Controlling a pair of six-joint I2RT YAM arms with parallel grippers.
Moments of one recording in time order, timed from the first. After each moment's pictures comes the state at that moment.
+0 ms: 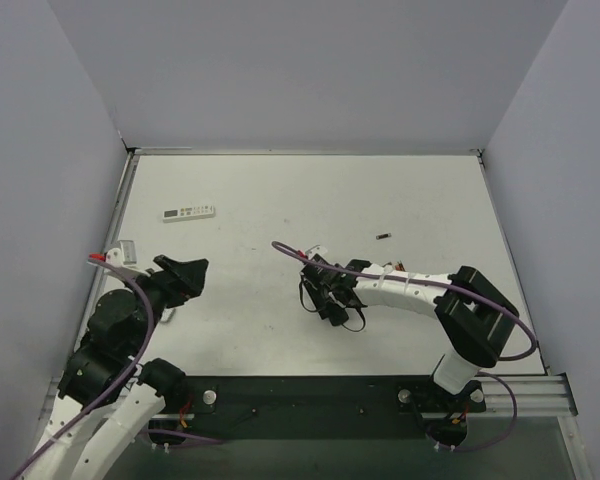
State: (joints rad) left arm -0.50 0.33 0.68 -0.54 -0.25 -0.75; right arm 0.93 1.62 0.93 -0.50 0.28 0.33
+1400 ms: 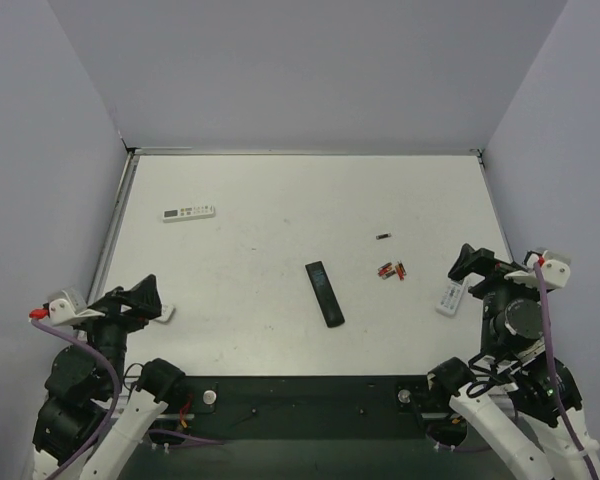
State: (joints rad) left arm -0.50 0.01 0.74 -0.72 -0.61 -0.51; right arm 0.51 0.34 0.82 -0.55 0.79 0.24
